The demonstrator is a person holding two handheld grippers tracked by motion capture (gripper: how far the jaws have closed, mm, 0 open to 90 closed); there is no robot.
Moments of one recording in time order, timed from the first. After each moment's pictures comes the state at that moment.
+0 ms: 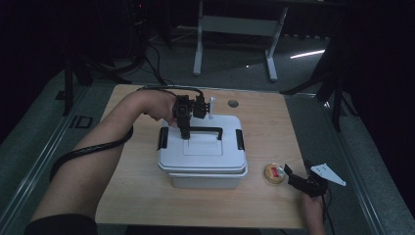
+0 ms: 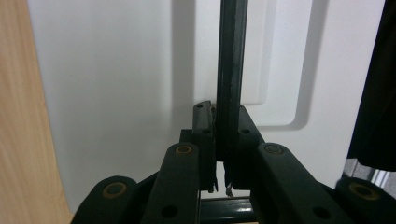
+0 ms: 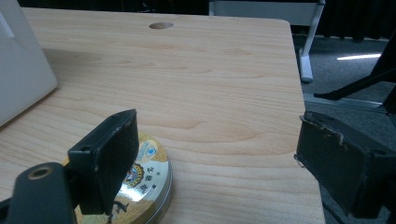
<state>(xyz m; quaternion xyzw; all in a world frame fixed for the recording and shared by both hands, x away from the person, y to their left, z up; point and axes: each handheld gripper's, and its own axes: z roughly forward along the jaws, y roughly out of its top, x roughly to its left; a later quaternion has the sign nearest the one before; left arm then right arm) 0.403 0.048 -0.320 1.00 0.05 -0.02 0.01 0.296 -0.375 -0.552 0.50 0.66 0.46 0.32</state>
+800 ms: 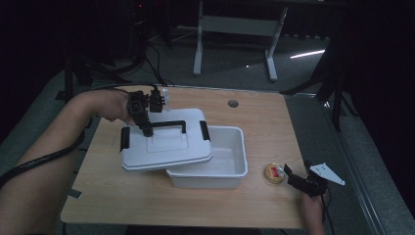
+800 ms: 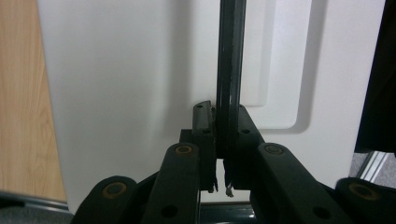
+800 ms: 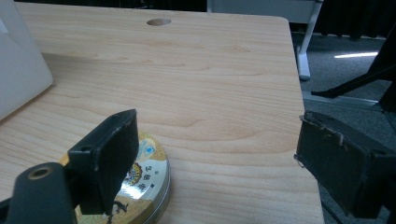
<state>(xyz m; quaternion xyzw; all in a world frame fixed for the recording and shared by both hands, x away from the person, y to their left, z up) 0.390 0.160 -0.310 0.99 0.13 -0.02 0.02 0.297 -0.374 -0.552 0.50 0.66 0.45 0.33</state>
